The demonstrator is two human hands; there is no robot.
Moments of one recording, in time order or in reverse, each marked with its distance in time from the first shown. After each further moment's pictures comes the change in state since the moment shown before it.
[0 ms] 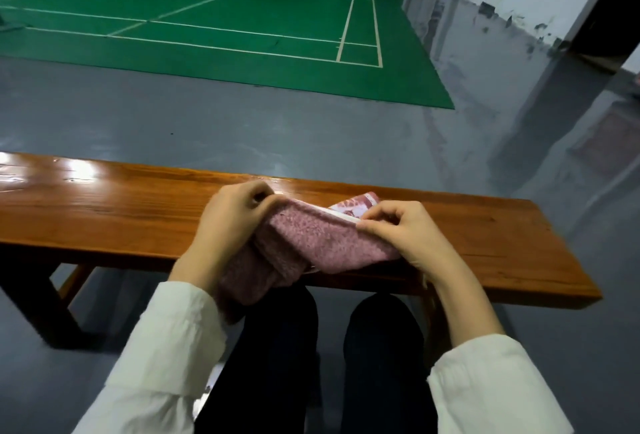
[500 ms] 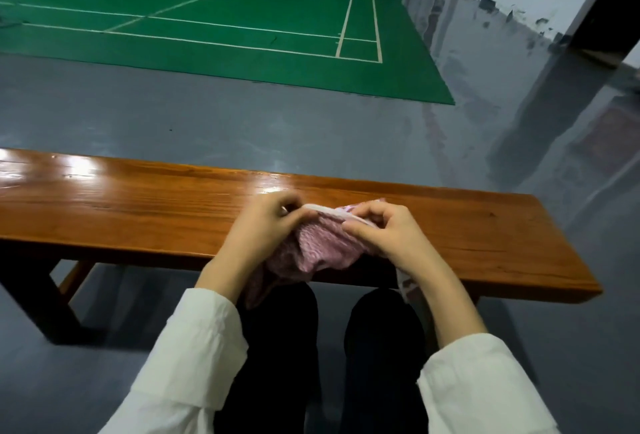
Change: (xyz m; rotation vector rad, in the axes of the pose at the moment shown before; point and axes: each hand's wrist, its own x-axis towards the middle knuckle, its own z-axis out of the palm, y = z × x) left_hand -0.011 0.027 0.023 -0.162 -0.147 0.047; right_hand -0.005 0.009 0.019 0.058 -0.008 0.008
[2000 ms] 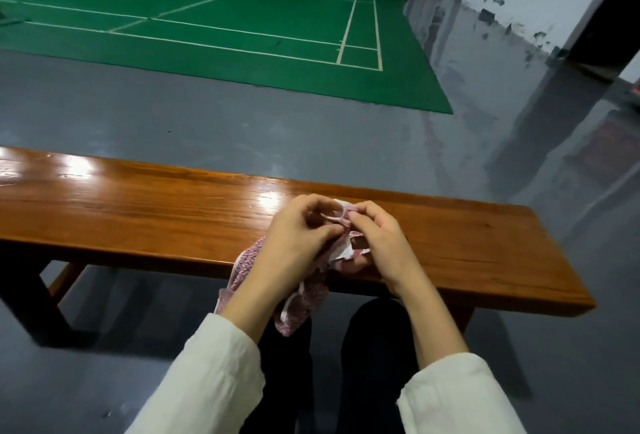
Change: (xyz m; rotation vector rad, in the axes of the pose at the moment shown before) left_hand -0.010 0.044 0.031 -0.452 0.073 -0.160; right_hand -0.005 -0.022 0.016 0.477 0.014 0.163
